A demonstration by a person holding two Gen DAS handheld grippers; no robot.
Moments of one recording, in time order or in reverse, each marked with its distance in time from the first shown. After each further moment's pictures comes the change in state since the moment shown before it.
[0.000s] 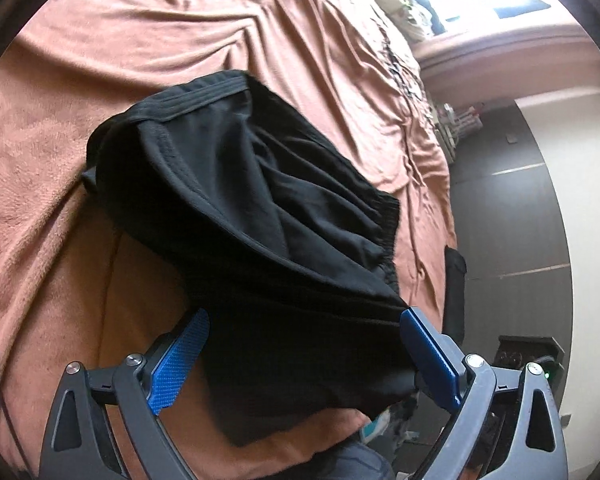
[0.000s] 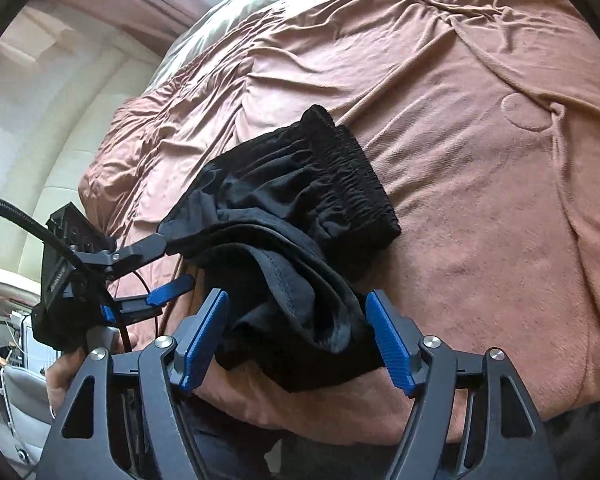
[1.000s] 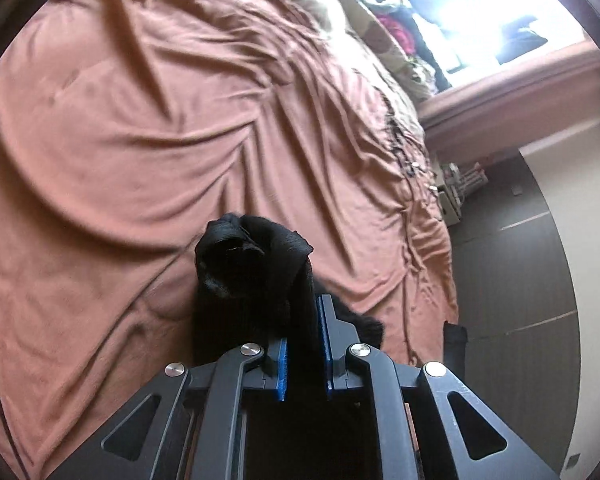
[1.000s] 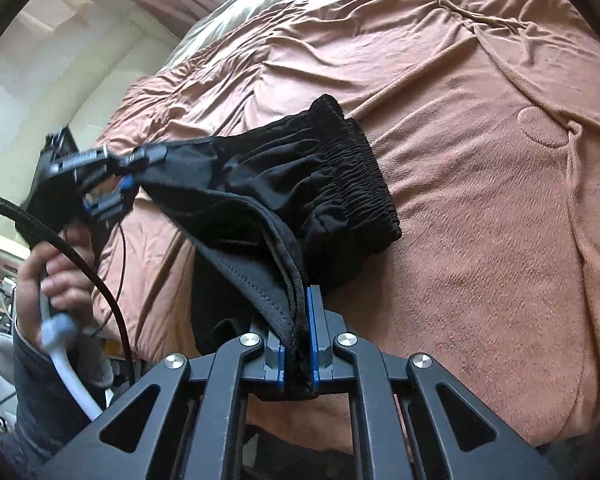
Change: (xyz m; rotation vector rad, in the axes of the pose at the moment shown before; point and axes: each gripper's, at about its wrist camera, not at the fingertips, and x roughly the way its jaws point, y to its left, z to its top) left arm -0.038 -0.031 0.076 0.009 -0.216 0.038; right arm -0.002 -0.008 -0.010 -0.104 0.000 0.038
